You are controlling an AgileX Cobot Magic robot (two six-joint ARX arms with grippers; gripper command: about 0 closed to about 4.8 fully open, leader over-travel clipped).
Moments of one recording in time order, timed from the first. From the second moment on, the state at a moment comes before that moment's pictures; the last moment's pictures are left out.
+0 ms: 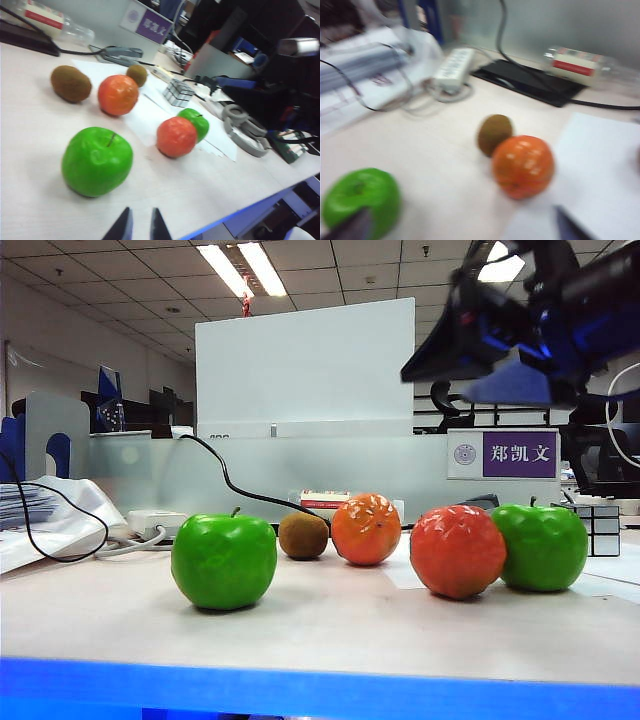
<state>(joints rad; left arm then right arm) -0.05 0.00 0.01 -0.04 0.76 -0.44 0.45 1.14 0.43 0.54 -0.19 0.05</state>
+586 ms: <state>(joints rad) -0.05 0.00 0.01 -0.04 0.77 -0.44 0.46 1.20 0.43 0.39 -0.17 -0.06</state>
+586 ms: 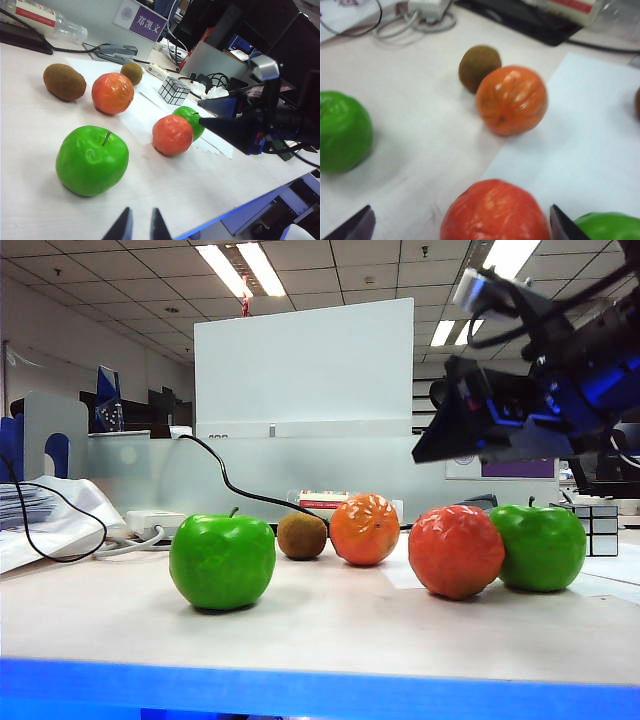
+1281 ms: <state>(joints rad) -0.05 0.00 0.01 -0.04 0.77 -0.44 0.47 1.34 0.44 0.45 -0.20 -0.10</state>
